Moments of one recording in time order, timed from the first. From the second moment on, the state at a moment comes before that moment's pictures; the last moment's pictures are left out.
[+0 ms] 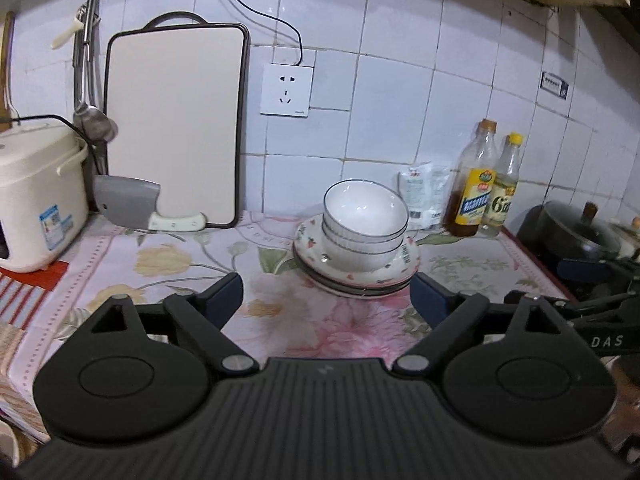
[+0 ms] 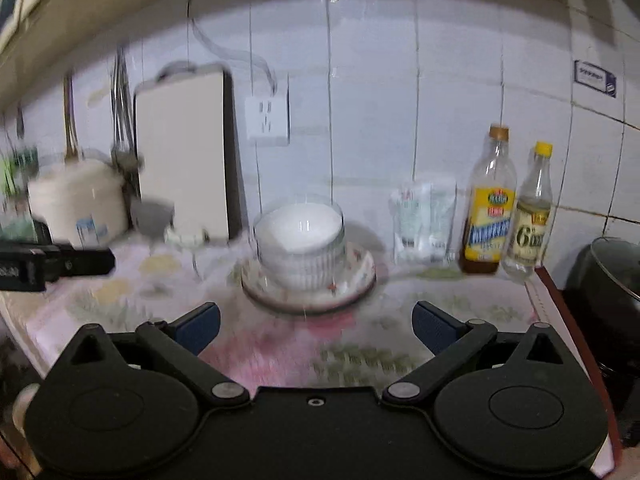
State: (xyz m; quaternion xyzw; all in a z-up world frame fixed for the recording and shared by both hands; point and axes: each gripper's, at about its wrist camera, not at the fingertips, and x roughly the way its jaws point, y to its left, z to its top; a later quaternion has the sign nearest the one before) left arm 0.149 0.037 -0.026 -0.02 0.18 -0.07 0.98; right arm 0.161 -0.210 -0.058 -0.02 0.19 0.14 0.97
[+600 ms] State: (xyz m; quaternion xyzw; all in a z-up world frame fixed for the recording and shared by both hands) left arm 0.140 0.012 -0.059 0.02 0.21 -0.01 0.98; right arm 0.120 -0.222 -0.066 0.00 0.18 0.07 0.98
